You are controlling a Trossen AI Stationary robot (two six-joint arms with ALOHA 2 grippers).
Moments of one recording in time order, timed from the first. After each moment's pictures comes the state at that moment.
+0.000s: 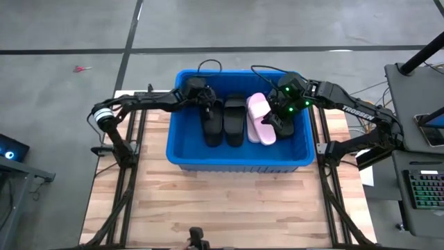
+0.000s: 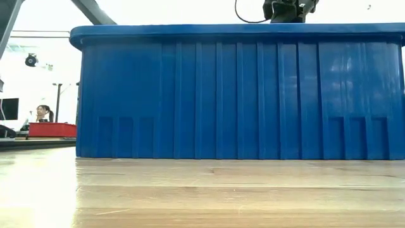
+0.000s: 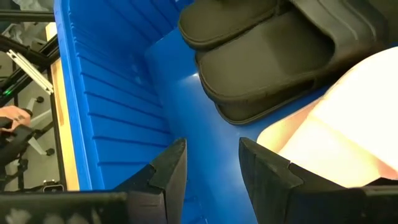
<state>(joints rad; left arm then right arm) 0.61 1.71 1.03 0.12 0.05 0.48 -0.44 1.26 1.31 -0.93 -0.36 0.24</state>
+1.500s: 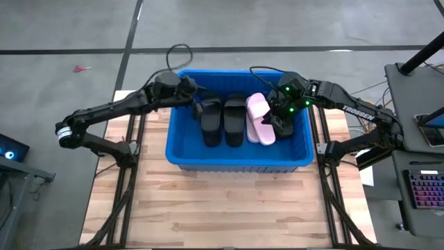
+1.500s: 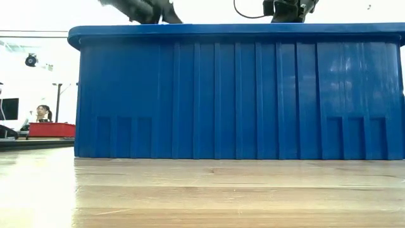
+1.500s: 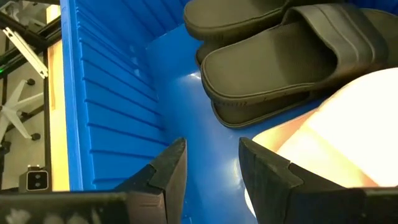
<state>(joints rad) 0.43 1.24 1.14 -0.22 0.08 -0.13 -0.44 1.26 1.31 -0.93 -0.37 0.12</state>
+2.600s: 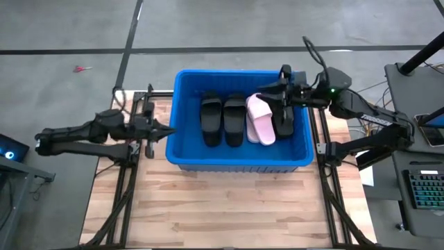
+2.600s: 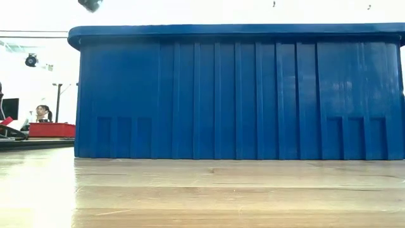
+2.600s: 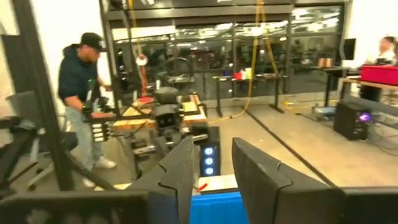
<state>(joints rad) 0.05 0.51 0.67 -0.18 -0.03 0.12 -0.22 1.12 1.31 -0.09 -0.18 0.05</state>
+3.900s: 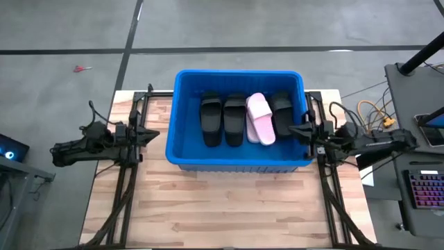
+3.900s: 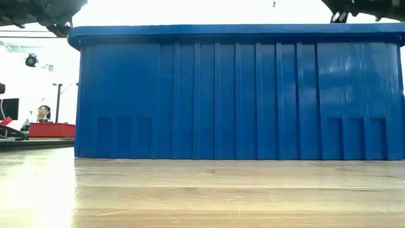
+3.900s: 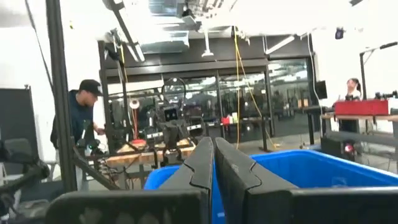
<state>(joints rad) 0.05 0.04 0.32 -0.12 -0.06 0.08 0.09 0.34 0.24 0.47 0.21 0.01</state>
